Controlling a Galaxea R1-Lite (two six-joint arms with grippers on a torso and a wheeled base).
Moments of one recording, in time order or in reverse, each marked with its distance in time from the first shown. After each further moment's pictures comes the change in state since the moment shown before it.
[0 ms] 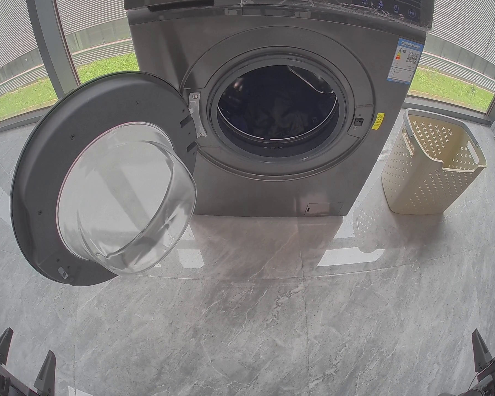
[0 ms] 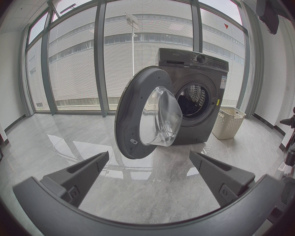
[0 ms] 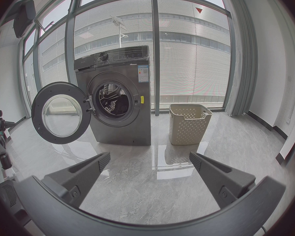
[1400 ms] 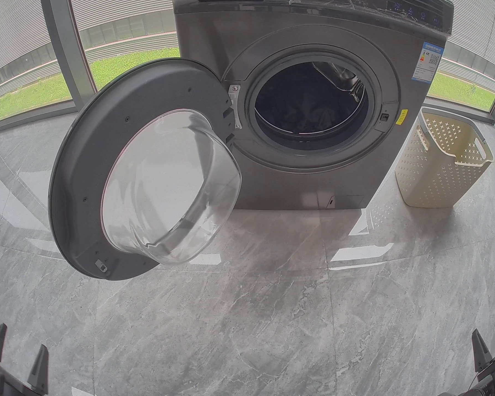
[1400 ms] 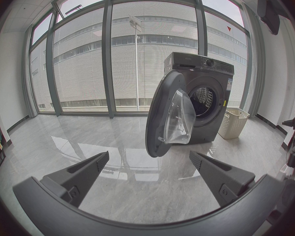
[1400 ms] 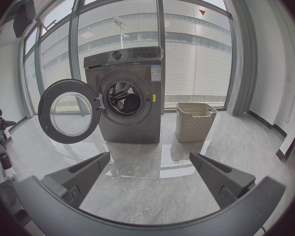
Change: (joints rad) left arm 0.003 0.001 -0.009 -0.021 0.023 -0.003; right arm 0.000 0.001 0.000 0.000 0.000 0.000
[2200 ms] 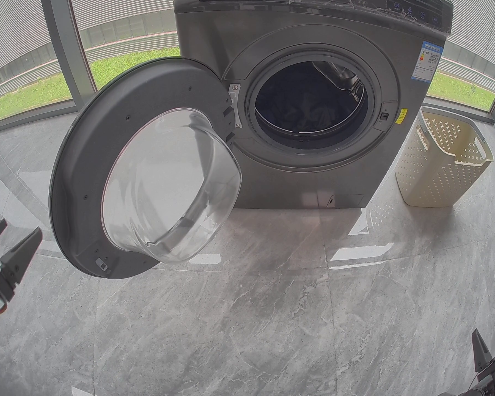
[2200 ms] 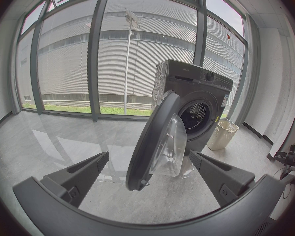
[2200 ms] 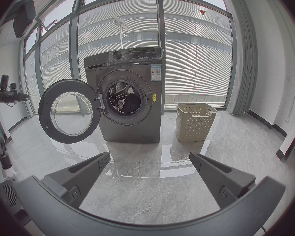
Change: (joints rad) left arm -0.042 0.728 -0.374 -0.314 -0.111 -0.054; right arm 0.000 0.000 0.000 0.000 0.000 0.000
